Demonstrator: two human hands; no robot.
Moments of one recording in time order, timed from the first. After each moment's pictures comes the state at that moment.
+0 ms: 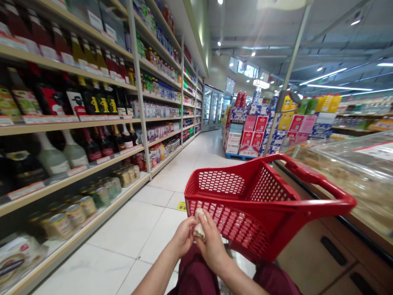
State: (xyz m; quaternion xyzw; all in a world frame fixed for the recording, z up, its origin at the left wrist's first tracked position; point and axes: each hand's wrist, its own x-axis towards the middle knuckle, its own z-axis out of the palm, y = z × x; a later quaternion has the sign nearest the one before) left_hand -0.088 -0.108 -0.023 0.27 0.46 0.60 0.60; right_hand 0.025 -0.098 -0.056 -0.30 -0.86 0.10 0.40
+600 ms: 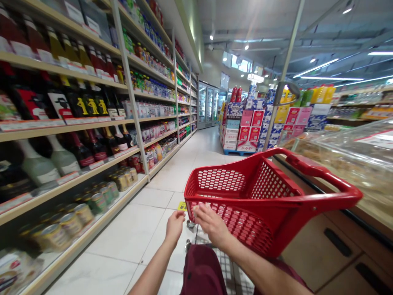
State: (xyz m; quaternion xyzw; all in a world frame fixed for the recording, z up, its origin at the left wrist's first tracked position) left_hand -0.136 -0.078 -0.050 0.32 0.66 0.57 0.38; right_hand 0.024 -0.034 -0.079 -0.19 -0.91 -0.12 0.34
